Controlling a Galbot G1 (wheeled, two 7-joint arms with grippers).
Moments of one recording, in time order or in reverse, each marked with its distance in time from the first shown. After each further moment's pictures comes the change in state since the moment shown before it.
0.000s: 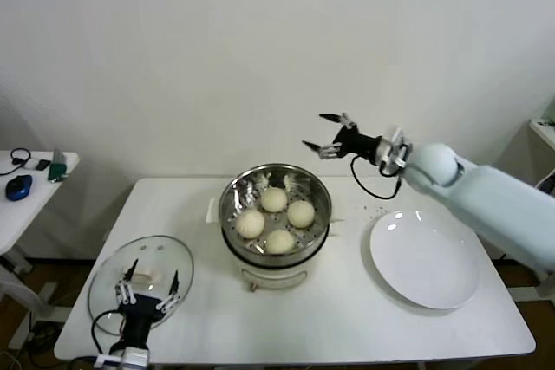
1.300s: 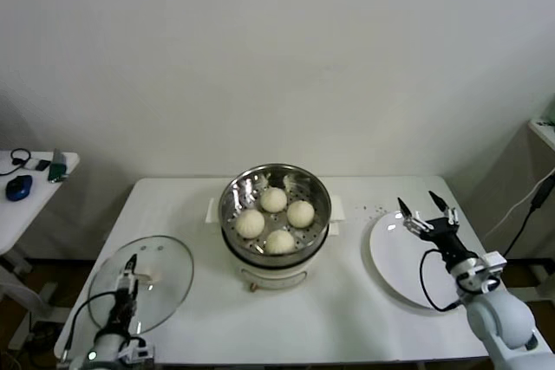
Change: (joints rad) left arm -0.170 0.048 -0.091 0.276 1.121 0.046 0.102; right arm -1.280 0.275 1.254 0.276 -0.272 -0.054 0.072
